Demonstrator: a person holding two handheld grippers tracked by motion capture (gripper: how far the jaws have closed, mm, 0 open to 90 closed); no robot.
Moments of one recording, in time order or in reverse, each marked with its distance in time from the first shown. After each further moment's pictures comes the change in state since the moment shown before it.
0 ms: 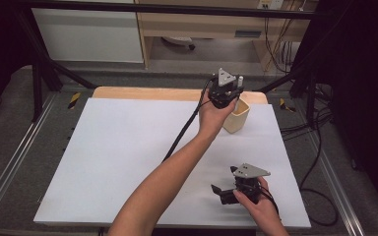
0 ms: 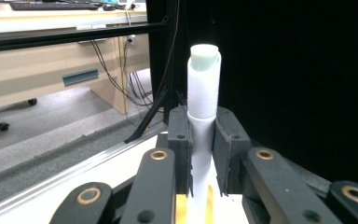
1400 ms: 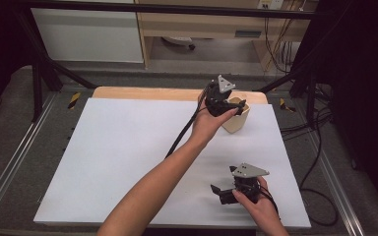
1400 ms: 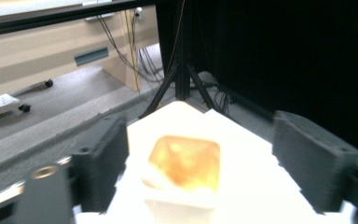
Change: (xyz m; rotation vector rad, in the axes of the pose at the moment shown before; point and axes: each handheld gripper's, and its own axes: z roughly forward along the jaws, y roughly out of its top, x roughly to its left) left arm -0.009 -0.012 -0.028 0.142 0.040 0.059; right arm 0.001 0.002 0.001 0.009 0.001 -0.015
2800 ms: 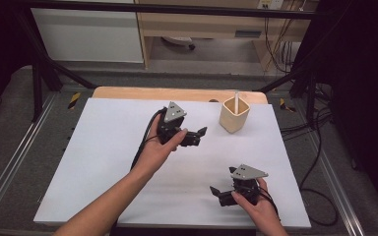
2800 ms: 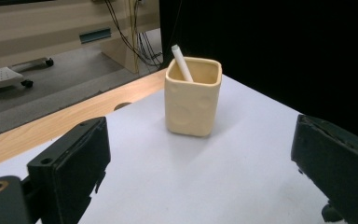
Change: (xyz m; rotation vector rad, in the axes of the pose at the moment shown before) left arm 0.029 -0.069 -0.131 0.001 -0.025 -0.052; right arm 0.004 -0.001 -0.001 0.003 -0.005 -0.029
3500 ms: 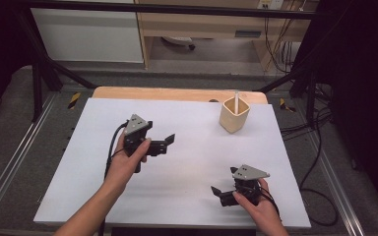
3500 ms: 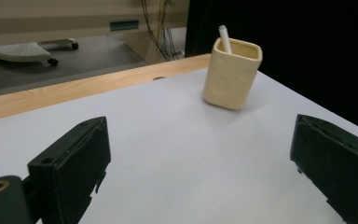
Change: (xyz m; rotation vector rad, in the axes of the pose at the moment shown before) left arm 0.048 -0.050 -0.068 -0.046 0.098 -0.126; right arm -0.002 -0.001 -0.004 -0.003 -0.006 0.012
